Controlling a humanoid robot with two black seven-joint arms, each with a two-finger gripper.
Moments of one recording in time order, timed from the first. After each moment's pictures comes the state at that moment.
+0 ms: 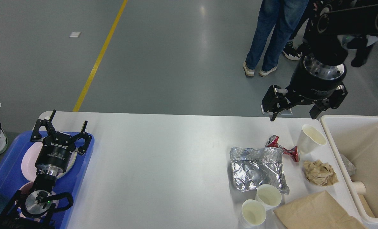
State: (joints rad) left arm -0.25 0.10 -1.62 -0.76 0.35 -0.66 -0.13; right arm 2.37 -0.17 -1.30 1.40 0.06 0.87 -0.22
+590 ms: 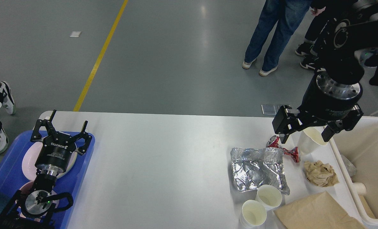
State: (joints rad) left arm -0.25 0.10 -1.62 -0.76 0.35 -0.66 -0.13; right arm 2.39 -0.24 -1.31 1.56 0.05 0.84 -0.24
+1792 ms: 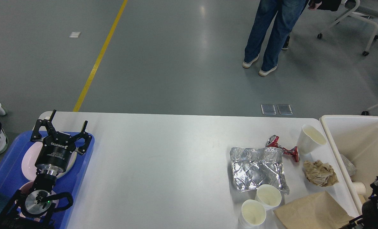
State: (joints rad) left arm -0.25 0.10 -1.62 -0.76 0.35 -0.66 -0.13; right arm 1.54 -0.56 -1.55 1.57 -0.95 -0.10 0.12
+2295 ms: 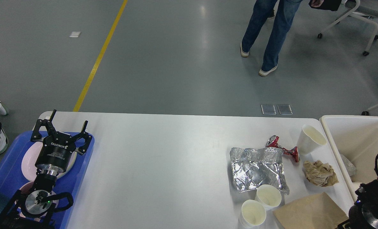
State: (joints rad) left arm -0.25 0.10 -1.62 -0.76 0.35 -0.66 -0.13; right arm 1.37 -0.50 -1.45 1.45 -0.94 -0.11 0.12
